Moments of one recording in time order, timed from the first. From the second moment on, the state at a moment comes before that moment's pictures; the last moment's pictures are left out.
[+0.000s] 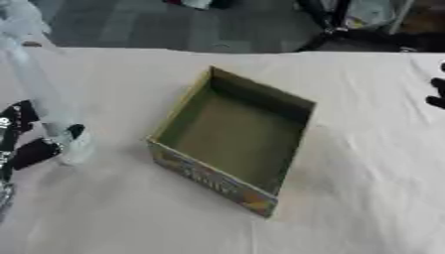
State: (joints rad) left arm -0.40 0.51 0.02 -1.43 0.00 0.15 0.20; right arm -0.27 -0.60 -0.05 -1.87 -0.62 0.14 -0.12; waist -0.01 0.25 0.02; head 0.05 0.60
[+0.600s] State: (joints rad) left arm -0.45 0.49 0.02 -1.37 -0.02 0.14 0.23; right arm -0.27 -0.60 -0.04 -1.87 -0.62 0.14 -0.11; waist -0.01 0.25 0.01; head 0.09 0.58
